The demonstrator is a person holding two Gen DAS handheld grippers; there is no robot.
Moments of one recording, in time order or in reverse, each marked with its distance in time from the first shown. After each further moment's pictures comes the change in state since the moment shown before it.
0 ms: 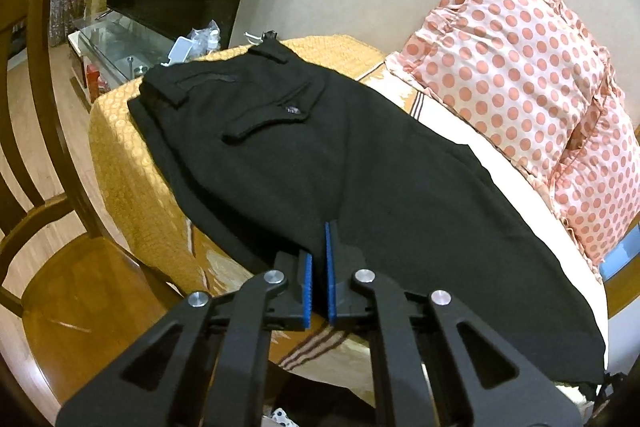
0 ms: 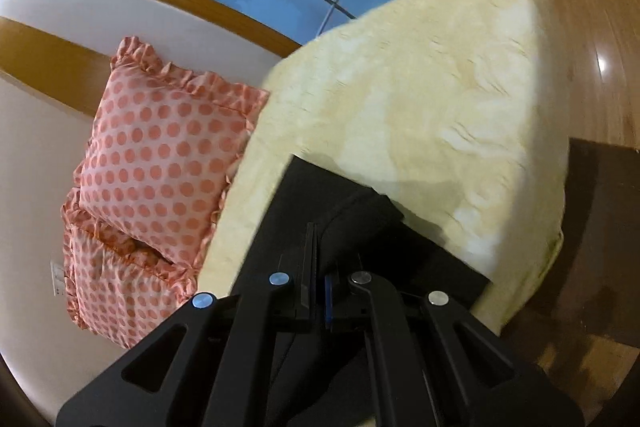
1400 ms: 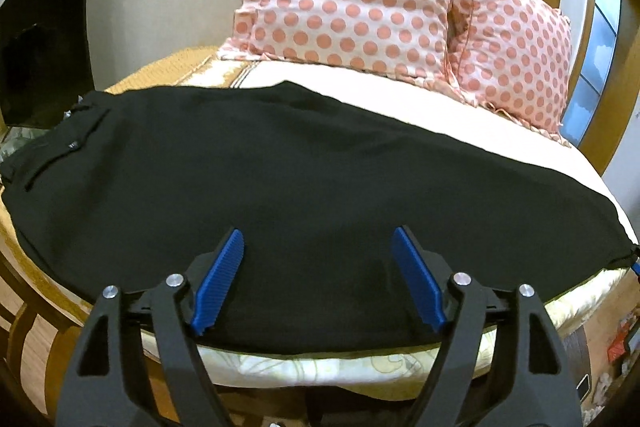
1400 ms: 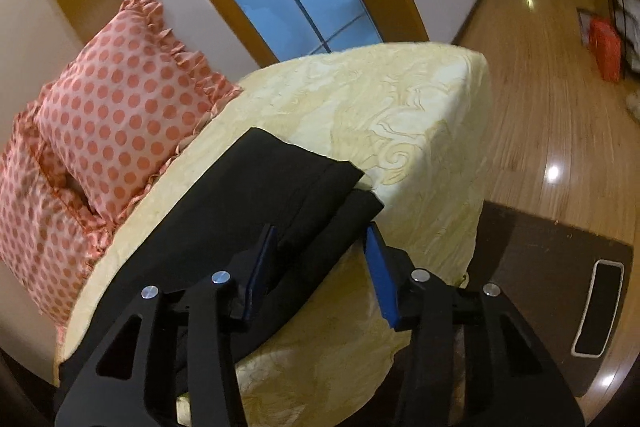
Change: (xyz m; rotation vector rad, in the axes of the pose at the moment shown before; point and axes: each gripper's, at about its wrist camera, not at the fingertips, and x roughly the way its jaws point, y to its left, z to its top) left arm 0.022 -0.132 -0.072 0.471 0.002 -0.206; right arm -0.037 0.013 -0.053 -0.344 -0.168 -0.267
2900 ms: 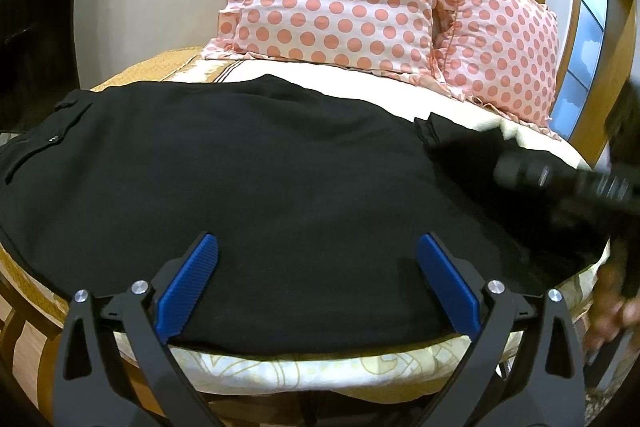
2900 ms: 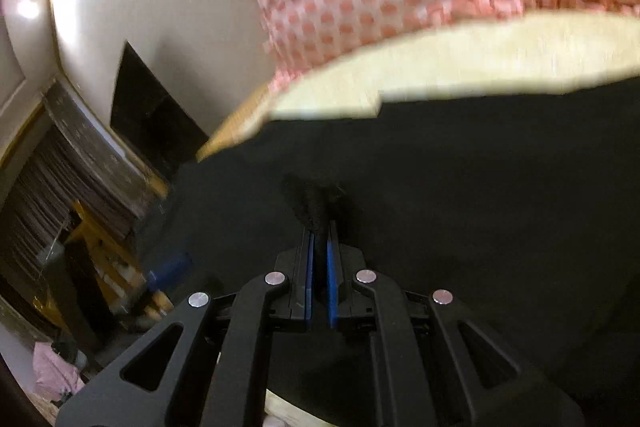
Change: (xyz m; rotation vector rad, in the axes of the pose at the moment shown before) left arm 0.008 -0.007 -0.010 0.026 -0.035 -0.043; right arm -0.024 0.332 -0.180 -0.592 0.522 0.916
